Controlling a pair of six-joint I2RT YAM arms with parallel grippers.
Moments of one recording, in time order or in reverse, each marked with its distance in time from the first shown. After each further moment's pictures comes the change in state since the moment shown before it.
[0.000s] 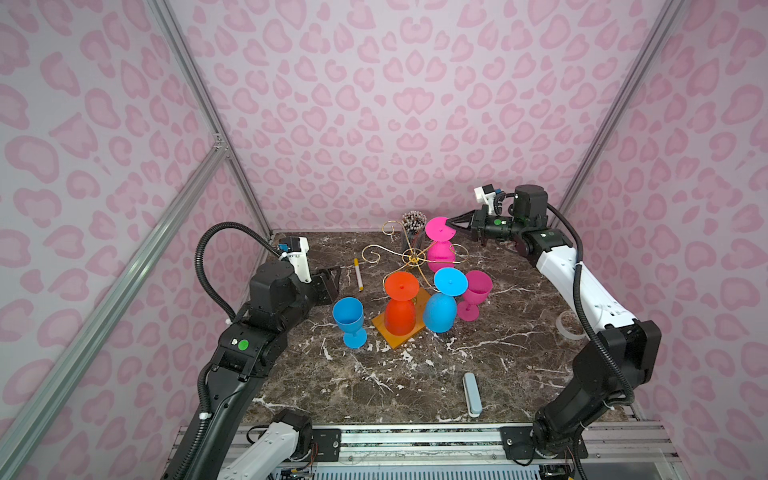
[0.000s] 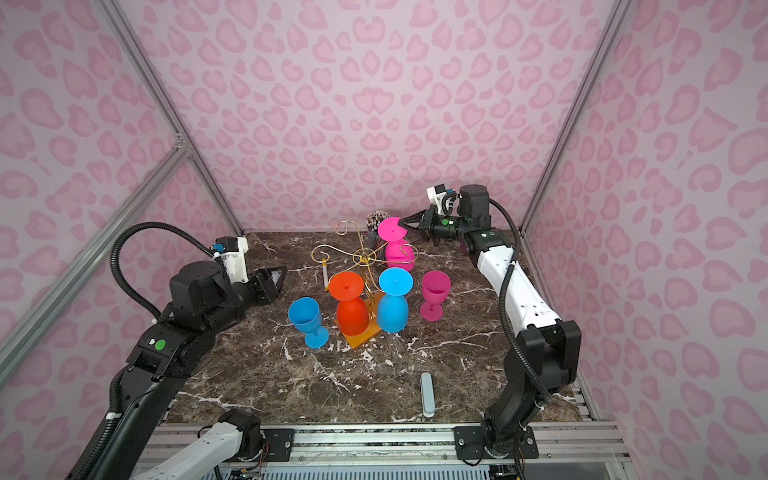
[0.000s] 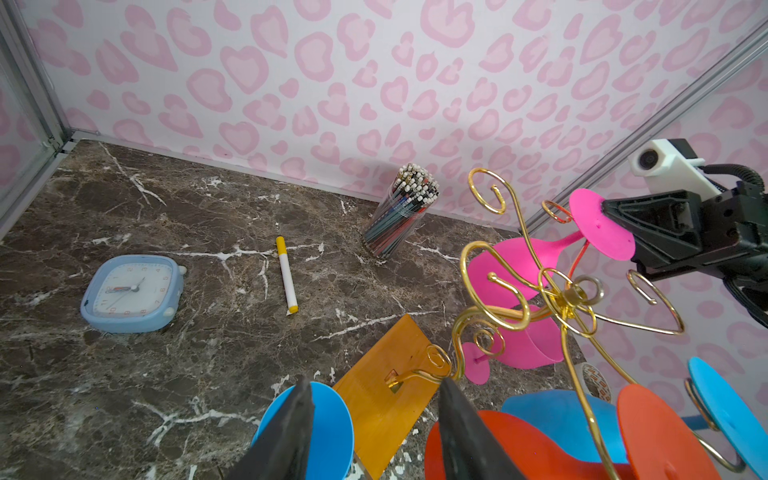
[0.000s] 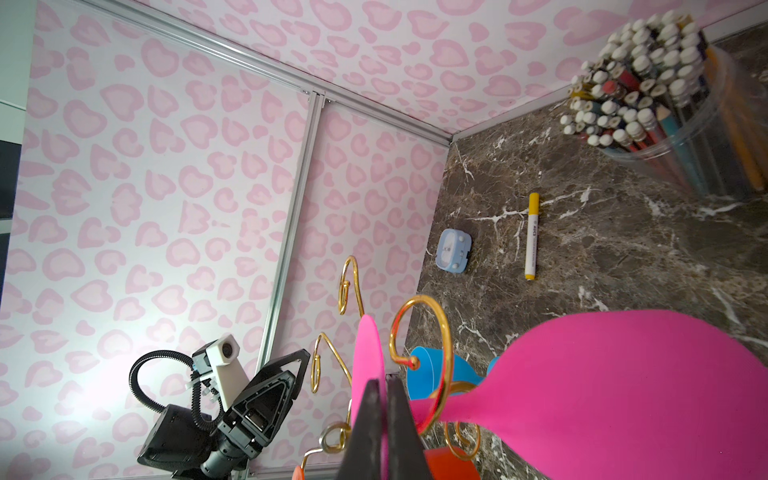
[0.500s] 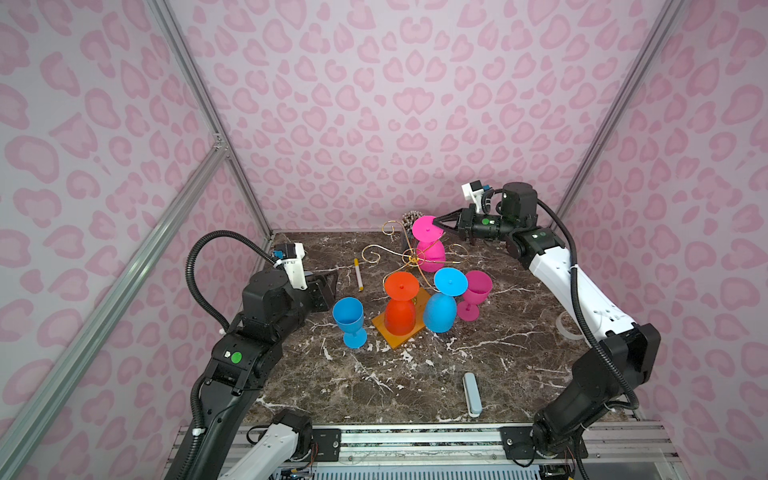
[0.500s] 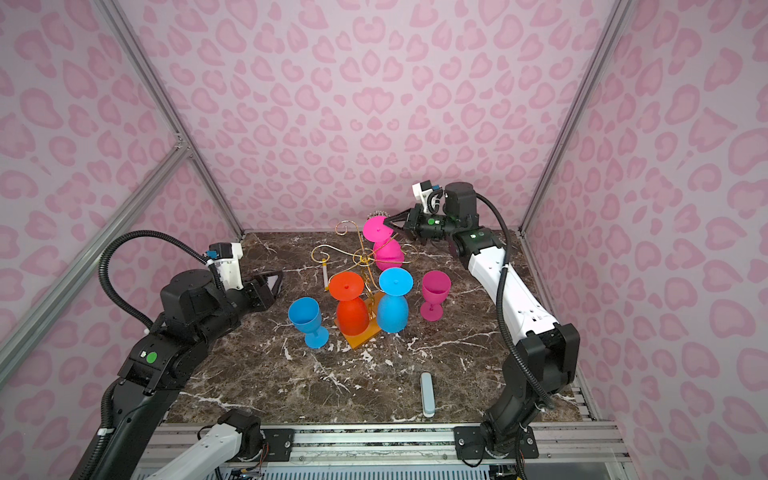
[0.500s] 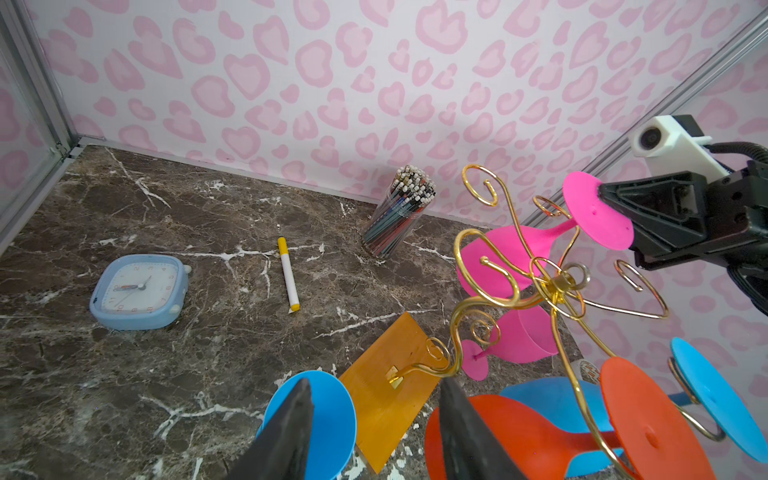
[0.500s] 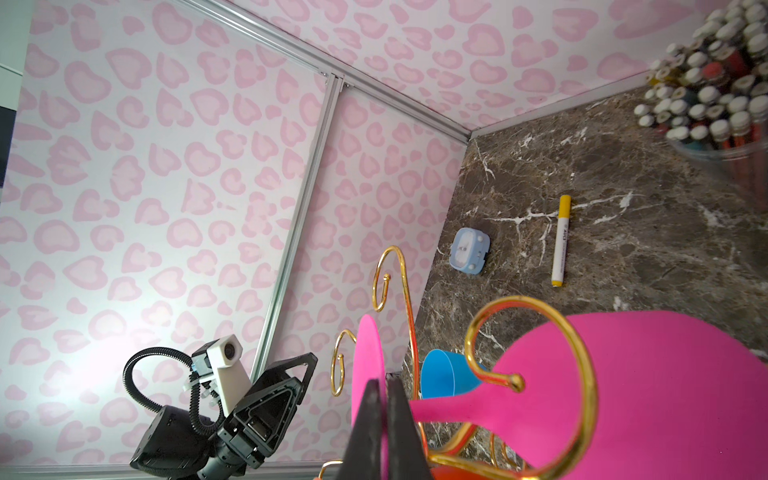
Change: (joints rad) left arm 0.000 -0.070 -0.028 -0.018 -0.002 0.007; right arm 0.114 0.012 0.063 -0.002 0.078 -0.002
